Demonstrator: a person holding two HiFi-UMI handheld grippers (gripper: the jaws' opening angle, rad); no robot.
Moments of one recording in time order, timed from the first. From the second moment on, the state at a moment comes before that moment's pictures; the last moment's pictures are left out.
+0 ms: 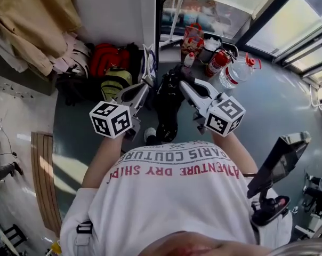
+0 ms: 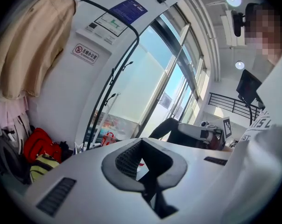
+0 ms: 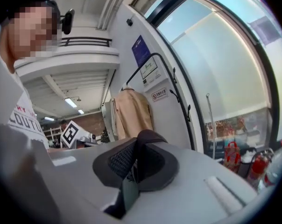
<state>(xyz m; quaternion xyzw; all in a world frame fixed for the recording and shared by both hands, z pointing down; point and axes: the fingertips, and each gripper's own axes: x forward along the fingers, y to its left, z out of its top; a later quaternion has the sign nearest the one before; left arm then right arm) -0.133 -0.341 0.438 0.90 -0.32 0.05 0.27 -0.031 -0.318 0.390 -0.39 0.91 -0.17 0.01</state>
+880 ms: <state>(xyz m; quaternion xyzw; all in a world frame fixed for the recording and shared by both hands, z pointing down) 0.017 0.085 0.391 0.92 -0.32 0.03 0.22 0.124 0.112 0.372 -0.37 0.91 -0.20 0.02</state>
